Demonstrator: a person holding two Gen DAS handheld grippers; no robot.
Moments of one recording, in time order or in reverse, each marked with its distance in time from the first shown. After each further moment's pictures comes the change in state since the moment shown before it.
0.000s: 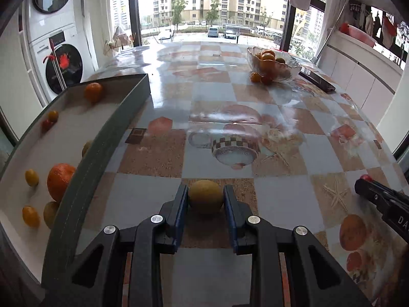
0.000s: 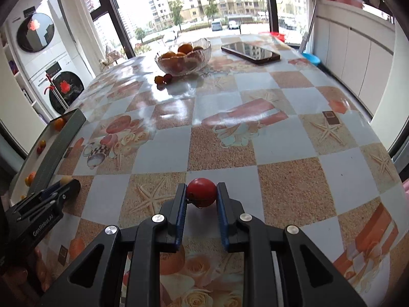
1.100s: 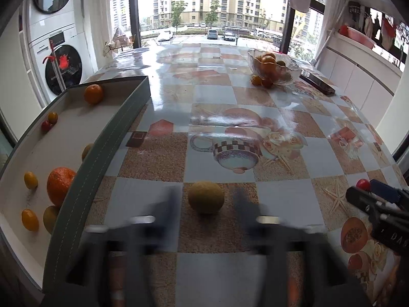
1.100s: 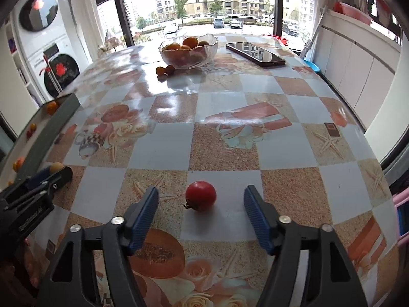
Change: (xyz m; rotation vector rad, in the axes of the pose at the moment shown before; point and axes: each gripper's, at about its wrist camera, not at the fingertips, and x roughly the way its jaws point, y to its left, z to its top) left arm 0.003 0.004 0.007 -0.015 -0.012 0.000; right arm 0.006 0.017 0.003 -0.103 0.049 -0.079
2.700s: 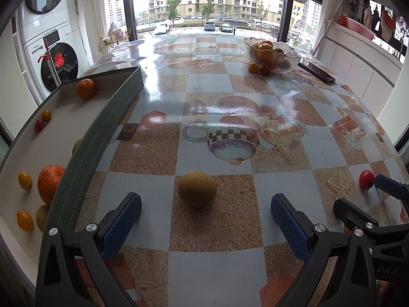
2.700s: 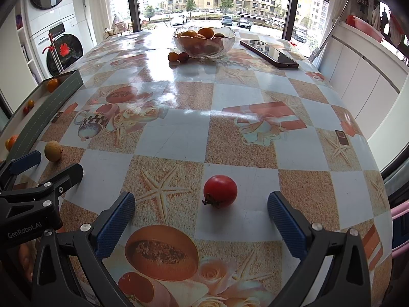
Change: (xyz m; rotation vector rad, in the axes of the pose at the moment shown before) left arm 0.011 -0.007 -0.002 0.041 0.062 -0.009; right arm 0.010 0.019 -0.004 -0.094 0.038 -0.031
